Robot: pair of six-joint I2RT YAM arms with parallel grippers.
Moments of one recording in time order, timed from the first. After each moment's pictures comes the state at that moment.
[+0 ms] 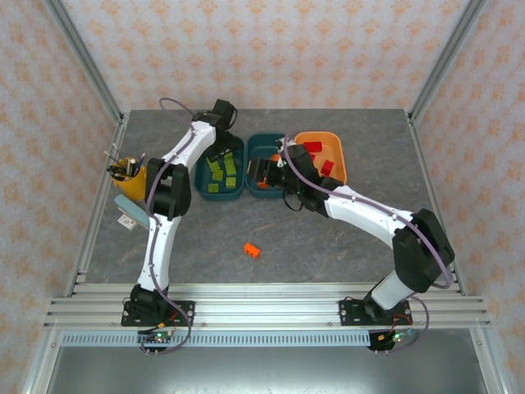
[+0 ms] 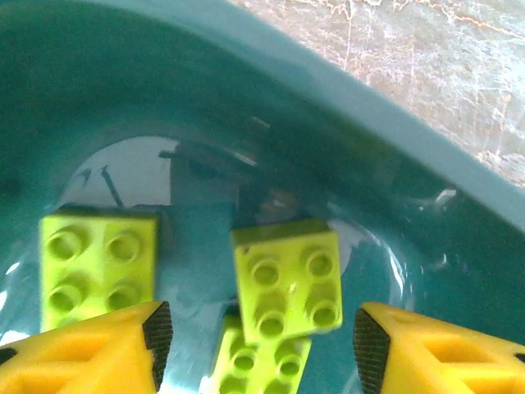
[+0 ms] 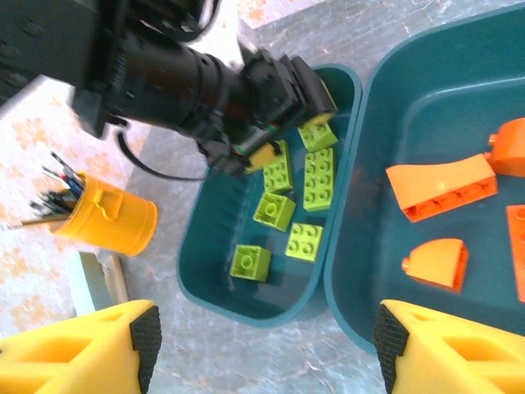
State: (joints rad) left arm -0.23 2.41 2.20 -1.01 -0.10 -0.83; right arm 0.70 1.55 1.10 -0.03 -0.04 0.66
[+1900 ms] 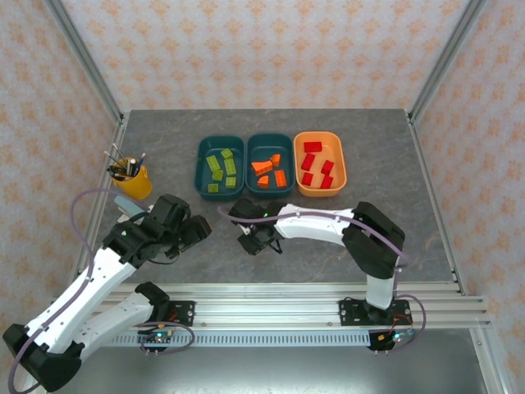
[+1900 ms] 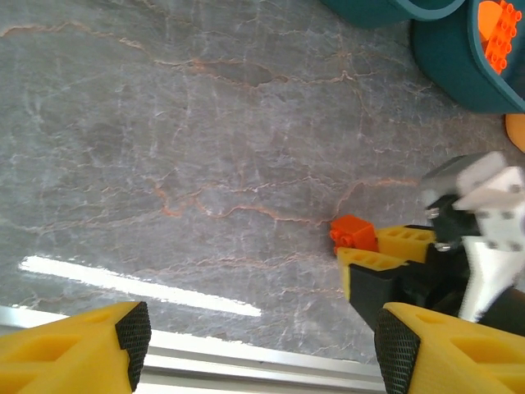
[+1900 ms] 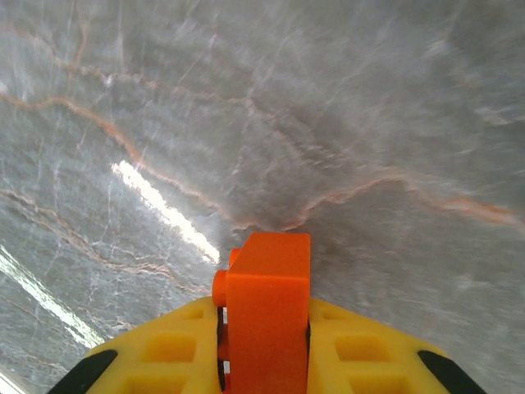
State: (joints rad) left arm -0.52 0.83 0.85 -1.07 -0.01 -1.08; right arm 1.03 1.84 1.26 -0.67 -0.01 0.31
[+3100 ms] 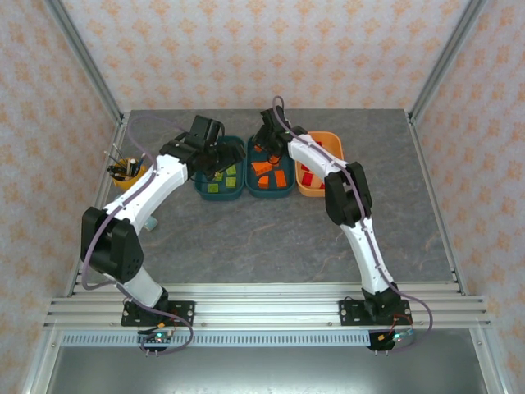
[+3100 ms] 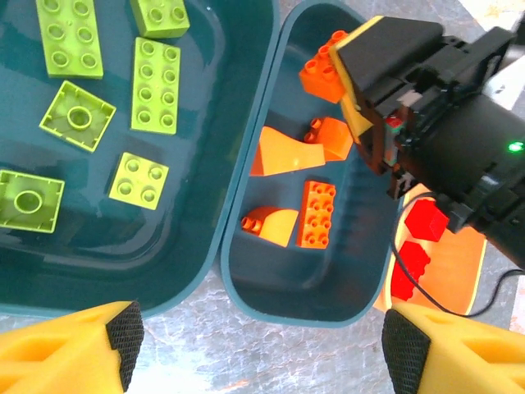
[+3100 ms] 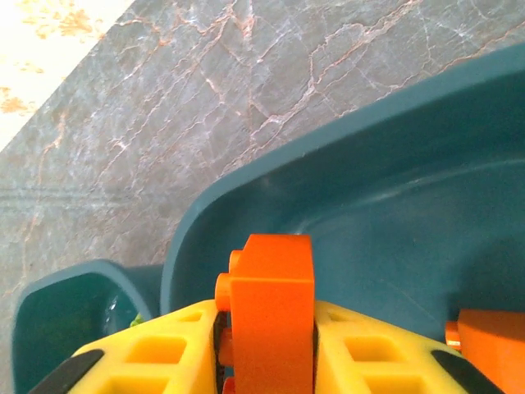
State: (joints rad) left arm -0.34 1.63 1.42 -0.70 0.11 -0.88; right arm 0.51 2.44 2.15 -0.52 -0.04 0.96
